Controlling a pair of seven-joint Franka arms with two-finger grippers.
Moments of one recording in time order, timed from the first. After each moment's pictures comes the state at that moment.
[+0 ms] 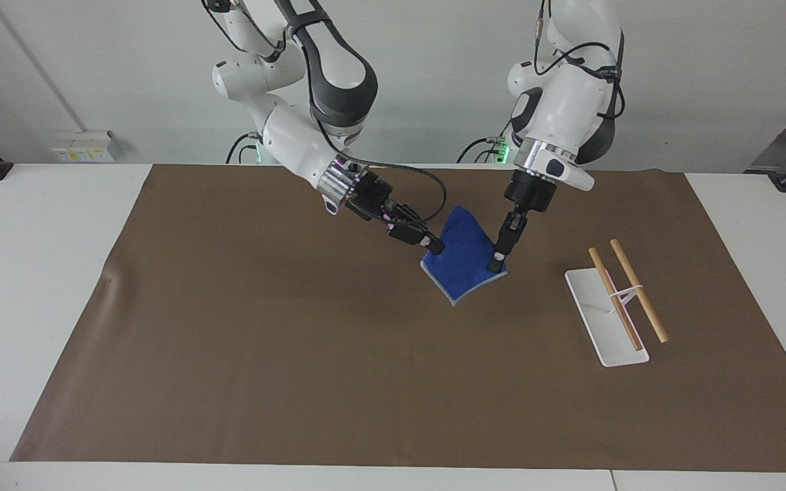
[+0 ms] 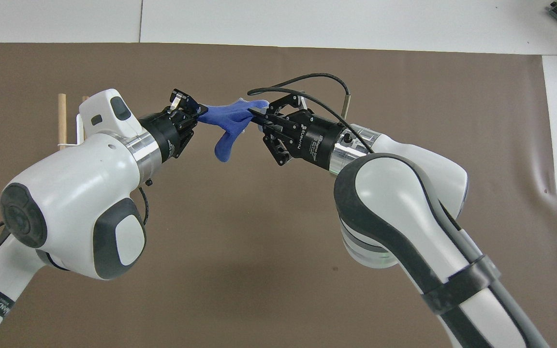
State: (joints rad) left arm 0.15 0.01 -0.60 -2.07 -0.34 2.84 -1.16; right arm 0.48 0.18 0.05 -1.83 1.56 2.67 0.65
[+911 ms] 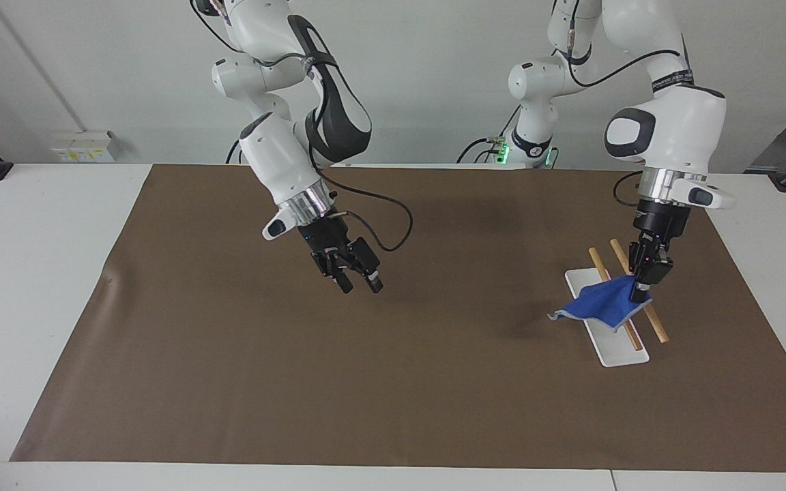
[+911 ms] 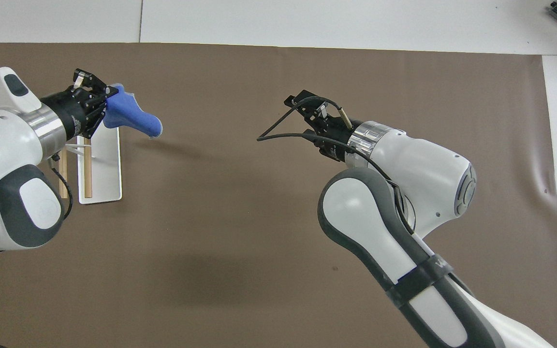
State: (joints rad) left arm 0.22 0.03 -0.27 -2.08 -0.34 2.79 -1.04; right arm 0.33 0.21 0.03 -1.95 0.63 2.74 0.33
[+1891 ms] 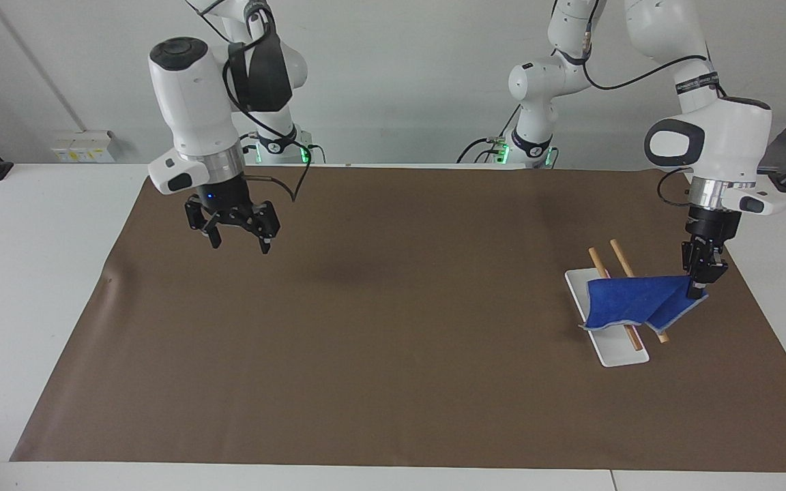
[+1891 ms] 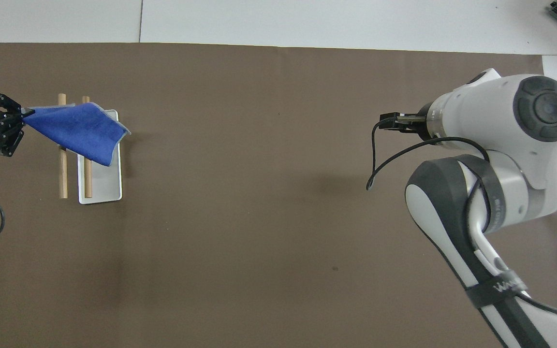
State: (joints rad) left arm 0.23 0.03 -0.10 -2.14 -0.34 2.78 -0.83; right arm 0.11 0.02 0.02 -1.76 -0.03 1.96 0.32
